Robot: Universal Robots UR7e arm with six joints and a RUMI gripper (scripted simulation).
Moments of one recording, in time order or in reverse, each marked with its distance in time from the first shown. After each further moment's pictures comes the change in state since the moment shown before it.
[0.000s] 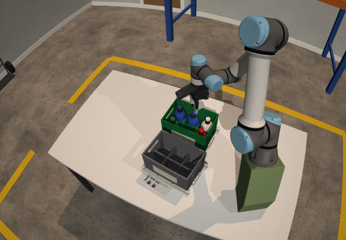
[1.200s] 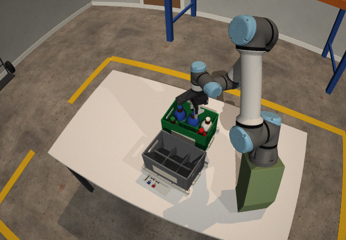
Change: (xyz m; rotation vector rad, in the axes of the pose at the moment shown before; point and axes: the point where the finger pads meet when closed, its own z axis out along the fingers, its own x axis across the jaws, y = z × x) arm 0.000 0.000 0.042 0.000 0.000 0.000
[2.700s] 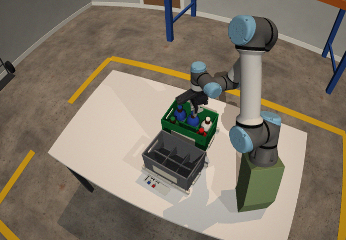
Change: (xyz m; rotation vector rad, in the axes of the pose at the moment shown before) arm 0.001 0.000 0.001 0.001 0.005 0.001
